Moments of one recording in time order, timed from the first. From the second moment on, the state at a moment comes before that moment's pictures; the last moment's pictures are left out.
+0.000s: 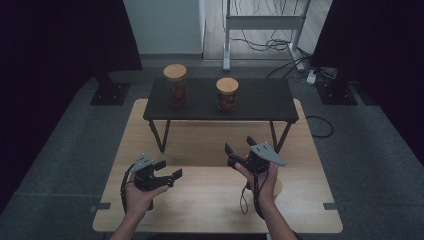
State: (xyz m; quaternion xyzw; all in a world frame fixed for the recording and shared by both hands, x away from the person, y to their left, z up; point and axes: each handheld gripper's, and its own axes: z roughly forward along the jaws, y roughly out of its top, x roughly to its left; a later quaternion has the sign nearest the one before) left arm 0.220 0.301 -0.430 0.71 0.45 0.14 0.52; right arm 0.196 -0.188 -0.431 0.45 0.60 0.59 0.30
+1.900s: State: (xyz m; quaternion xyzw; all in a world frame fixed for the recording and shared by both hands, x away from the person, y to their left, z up) left arm 0.214 0.303 -0.425 0.71 0.44 0.14 0.53; right arm 0.149 -0.192 -0.439 0.44 0.63 0.57 0.30
